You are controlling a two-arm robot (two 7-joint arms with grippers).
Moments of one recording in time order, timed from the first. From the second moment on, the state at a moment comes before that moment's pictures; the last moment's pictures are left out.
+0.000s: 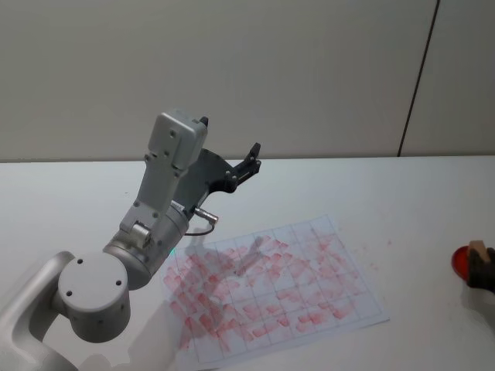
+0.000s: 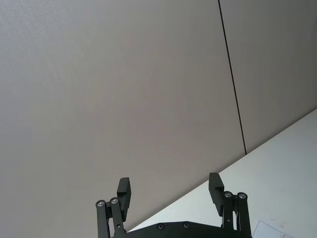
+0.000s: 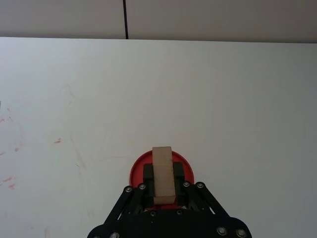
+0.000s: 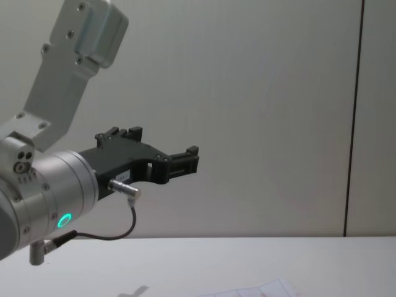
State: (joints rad) left arm -0.24 0.38 0.45 -1.63 -0.20 0.01 -0.01; right arm -0.07 0.33 -0.12 -1.68 0.33 0.47 -0.16
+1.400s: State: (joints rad) left arm -0.24 0.38 0.45 -1.63 -0.20 0.01 -0.01; right arm 0.06 0.27 -0.14 -1.76 0.29 0.45 0.00
